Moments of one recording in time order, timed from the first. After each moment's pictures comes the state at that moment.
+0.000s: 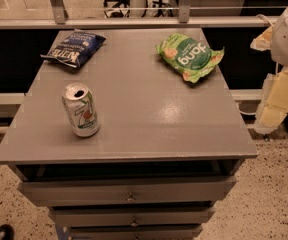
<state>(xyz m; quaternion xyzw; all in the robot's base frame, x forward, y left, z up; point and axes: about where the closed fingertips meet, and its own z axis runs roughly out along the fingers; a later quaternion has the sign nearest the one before) 0.438 -0.217 0.977 -0.60 0.78 -0.03 0.16</state>
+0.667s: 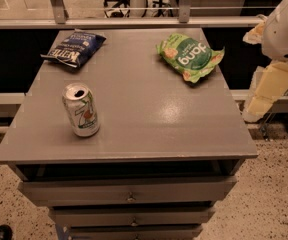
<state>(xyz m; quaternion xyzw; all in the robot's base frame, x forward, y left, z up) 0.468 -0.213 0.973 -0.60 0.77 -0.03 0.20</state>
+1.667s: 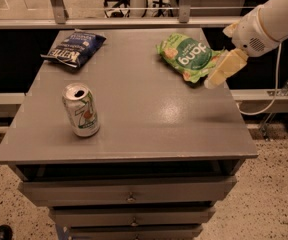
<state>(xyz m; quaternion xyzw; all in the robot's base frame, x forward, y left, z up) 0.611 -0.207 0.928 -0.53 0.78 0.05 0.33</state>
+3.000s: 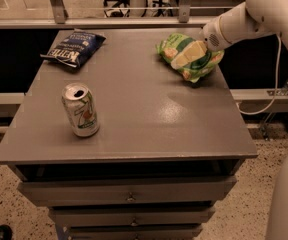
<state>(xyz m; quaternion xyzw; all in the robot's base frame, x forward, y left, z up) 0.742 -0.162 0.882 -0.42 0.81 0.14 0.39</state>
